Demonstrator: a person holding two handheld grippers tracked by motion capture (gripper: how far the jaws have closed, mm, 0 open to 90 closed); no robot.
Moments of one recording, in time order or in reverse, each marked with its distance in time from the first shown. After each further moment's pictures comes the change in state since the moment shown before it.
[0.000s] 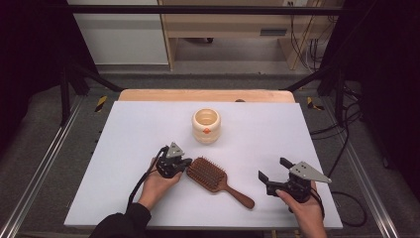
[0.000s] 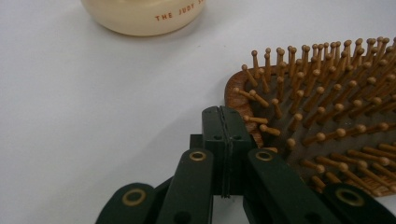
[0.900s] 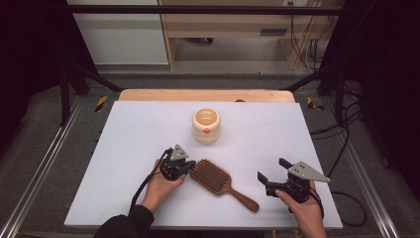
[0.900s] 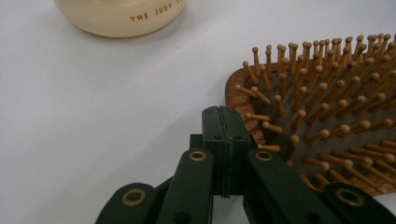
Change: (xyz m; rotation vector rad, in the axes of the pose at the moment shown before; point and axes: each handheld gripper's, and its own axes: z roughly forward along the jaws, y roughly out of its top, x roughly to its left) left arm -0.010 0.000 0.004 -0.003 -0.012 0.007; right arm 0.000 -0.001 0.002 0.020 0.008 -0.003
